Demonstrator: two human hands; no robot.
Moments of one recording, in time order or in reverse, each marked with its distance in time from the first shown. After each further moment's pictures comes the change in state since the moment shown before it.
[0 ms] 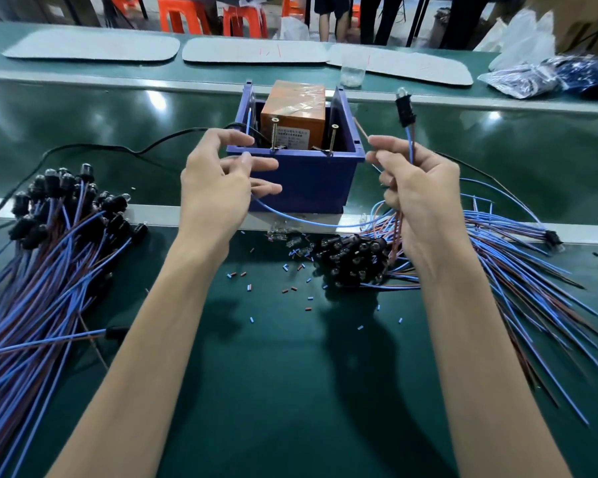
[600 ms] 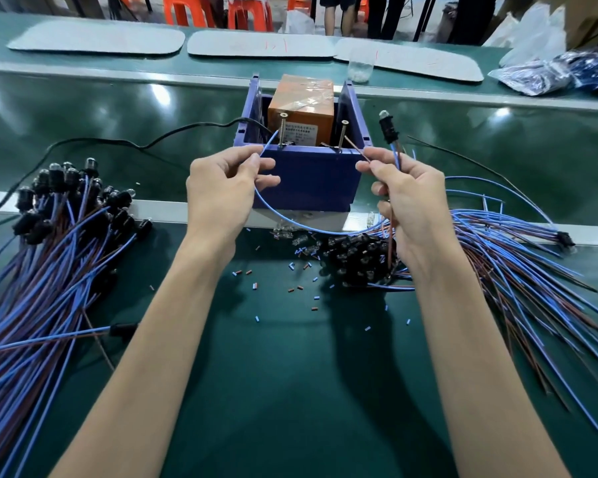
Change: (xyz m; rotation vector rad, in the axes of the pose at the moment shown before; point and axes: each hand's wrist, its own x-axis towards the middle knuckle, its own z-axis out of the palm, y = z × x) left_hand 0.007 -0.020 0.002 -0.041 0.058 -0.057; right_hand 0.007 0.020 0.007 -0.056 -0.019 0.099
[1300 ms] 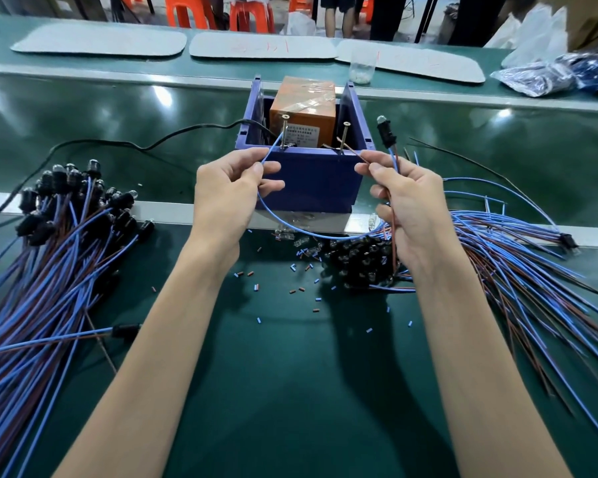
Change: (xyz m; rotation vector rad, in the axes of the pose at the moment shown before) left_hand 0.000 -0.001 0.001 -0.088 -0.035 -0.051; right_hand 0.001 0.003 0.000 0.043 -0.057 0.022
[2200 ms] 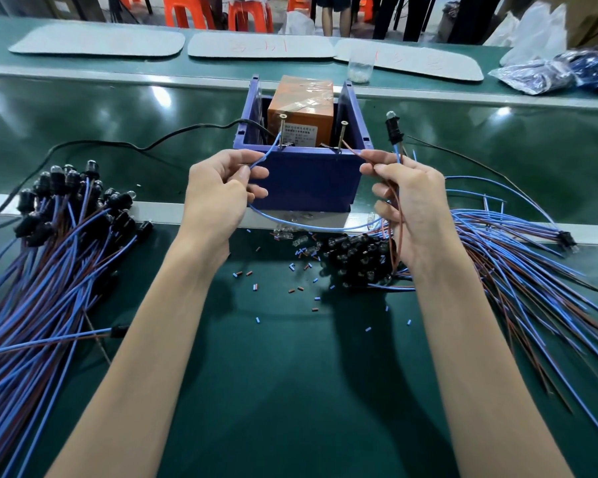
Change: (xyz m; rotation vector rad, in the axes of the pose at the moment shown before) left_hand 0.005 -0.003 -0.007 0.105 -0.013 0.035; right_hand 0.002 -0.003 -0.004 0.107 -0.020 0.038
